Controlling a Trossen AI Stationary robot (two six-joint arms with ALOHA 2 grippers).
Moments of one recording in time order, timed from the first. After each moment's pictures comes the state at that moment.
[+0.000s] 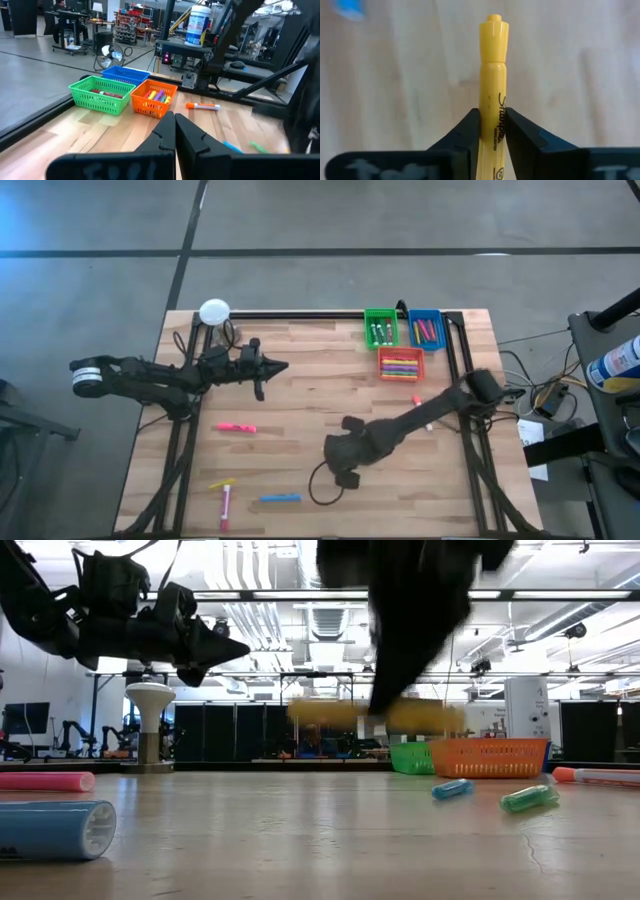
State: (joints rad) left arm 0.35 1.12 0.20 0.96 0.18 -0.15; right arm 0.39 1.99 1.48 -0.70 0.17 0.55
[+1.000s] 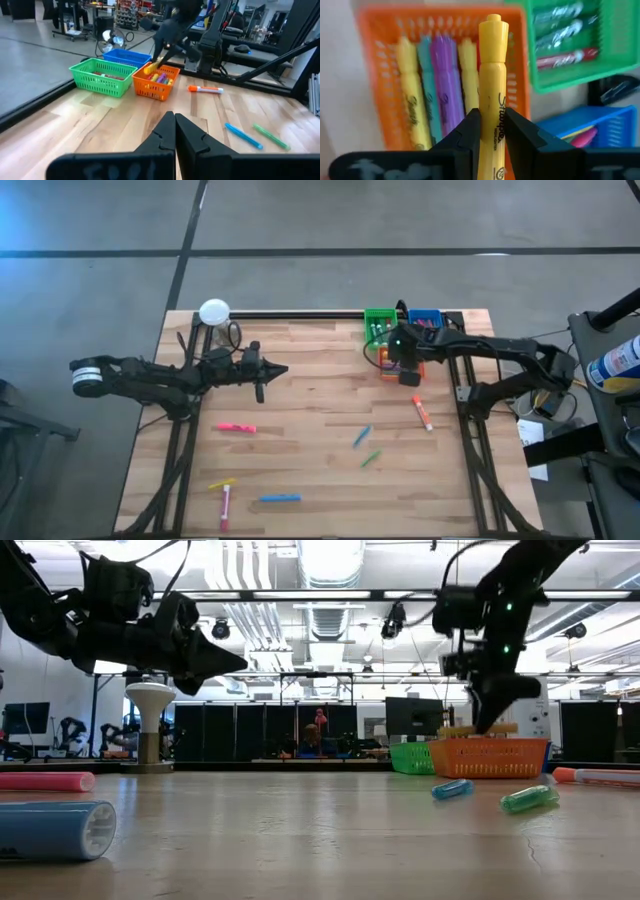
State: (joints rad) left arm 0.34 1.12 0.20 0.88 0.17 -0.13; right arm -0.47 1.32 0.81 -0.72 0.25 -0.37
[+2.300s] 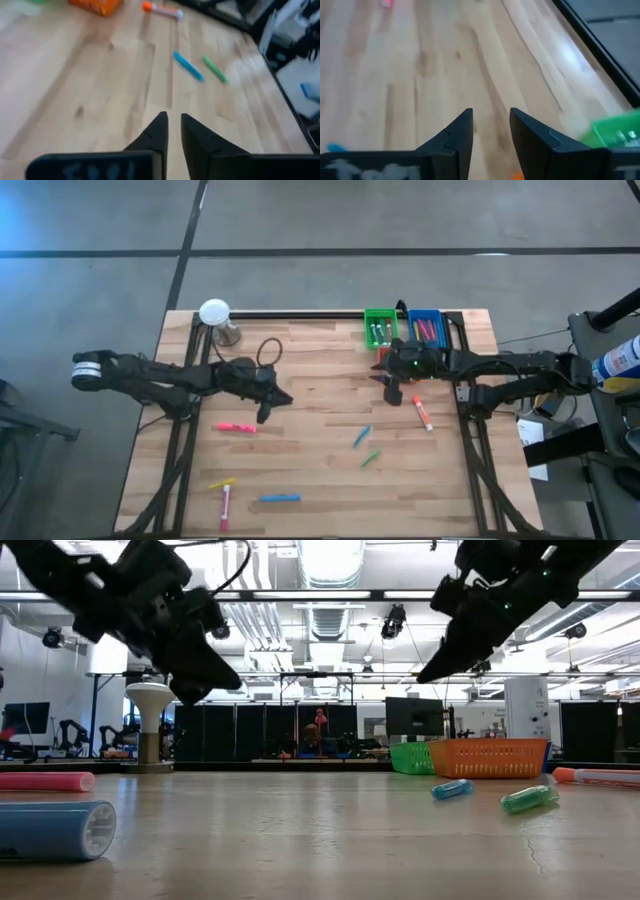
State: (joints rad) left arm 0.14 1.12 0.42 0.27 0.24 -0.28; right arm -0.23 1.11 0.61 -0.15 0.01 -0.03
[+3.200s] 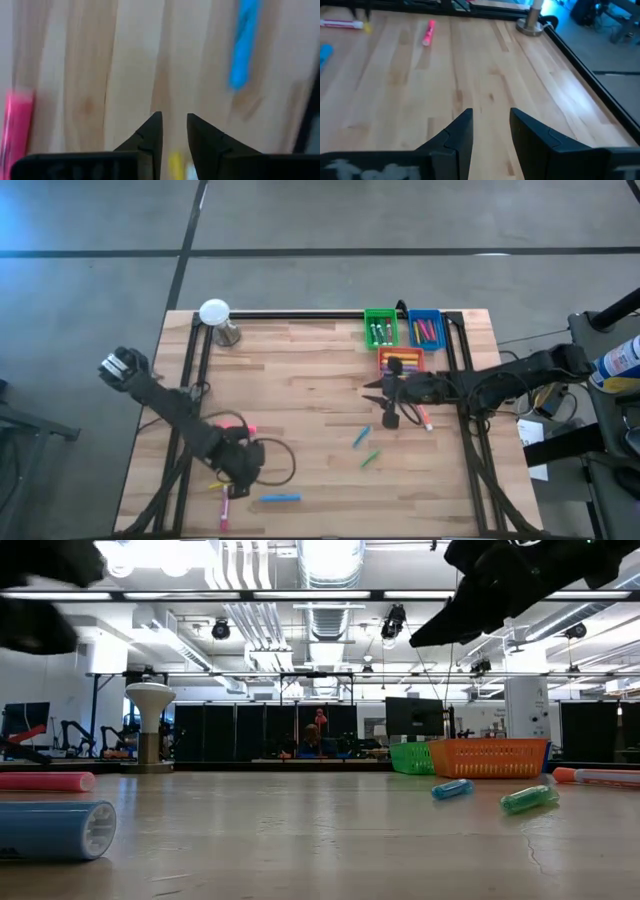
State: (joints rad) left arm -0.66 1.44 0.96 -0.78 -0.02 -0.83; right arm 0.12 1.11 0.57 0.09 0.29 0.02
